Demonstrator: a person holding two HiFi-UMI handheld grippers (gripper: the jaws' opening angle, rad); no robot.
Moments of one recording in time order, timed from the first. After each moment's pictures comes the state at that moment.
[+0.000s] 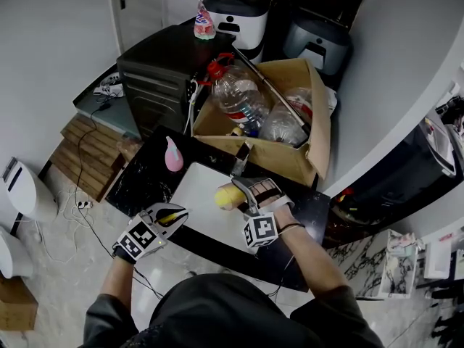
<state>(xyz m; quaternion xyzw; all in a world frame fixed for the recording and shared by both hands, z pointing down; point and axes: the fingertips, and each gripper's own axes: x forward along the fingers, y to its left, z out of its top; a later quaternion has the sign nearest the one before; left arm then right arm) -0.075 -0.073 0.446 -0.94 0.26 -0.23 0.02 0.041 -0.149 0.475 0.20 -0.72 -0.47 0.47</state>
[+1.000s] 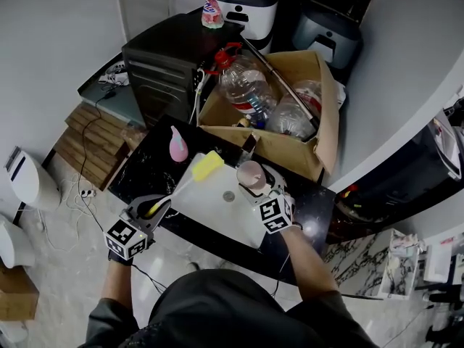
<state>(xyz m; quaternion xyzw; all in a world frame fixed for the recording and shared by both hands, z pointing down) -0.136 -0.078 0.421 -0.92 0.39 -0.10 -0.05 0.082 -0.190 0.468 0.40 -0.86 -0.13 0.28</state>
